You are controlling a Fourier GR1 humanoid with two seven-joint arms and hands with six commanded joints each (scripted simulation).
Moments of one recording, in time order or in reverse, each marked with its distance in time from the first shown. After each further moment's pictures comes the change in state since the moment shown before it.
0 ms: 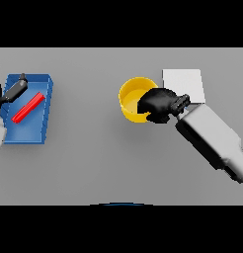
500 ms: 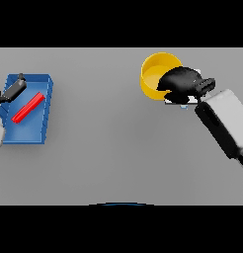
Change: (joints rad) left arm 0.001 0.007 0.002 -0.005 -0.004 -0.001 0.005; right arm -0.046 -0.083 -0.123 0.094 -0.014 -0.073 -0.006
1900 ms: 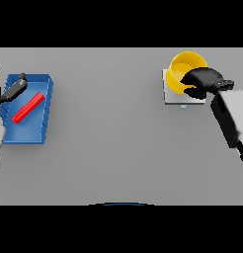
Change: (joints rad) left arm -0.007 0.001 -0.006 0.000 -0.011 -0.008 0.021; right arm -0.086 0.048 -0.110 0.578 0.042 -0.282 -0.157
